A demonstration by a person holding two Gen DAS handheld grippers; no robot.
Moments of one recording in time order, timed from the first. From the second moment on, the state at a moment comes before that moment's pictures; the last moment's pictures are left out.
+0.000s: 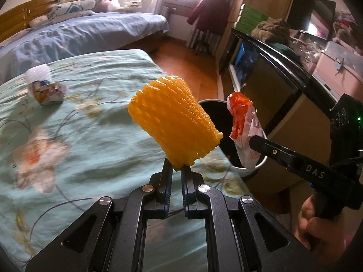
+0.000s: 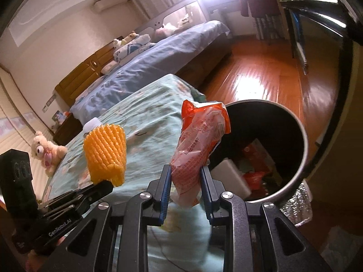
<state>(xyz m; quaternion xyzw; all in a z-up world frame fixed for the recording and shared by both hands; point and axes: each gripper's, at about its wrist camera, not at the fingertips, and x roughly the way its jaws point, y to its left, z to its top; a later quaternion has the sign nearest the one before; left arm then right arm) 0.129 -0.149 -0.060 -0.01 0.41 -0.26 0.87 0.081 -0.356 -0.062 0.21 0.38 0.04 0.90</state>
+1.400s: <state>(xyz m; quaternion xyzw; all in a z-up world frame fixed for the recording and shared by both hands) 0.137 -0.238 -0.064 0.05 0.43 -0.30 0.85 0.075 -0.412 -0.074 0.21 0.38 -0.01 0.90</state>
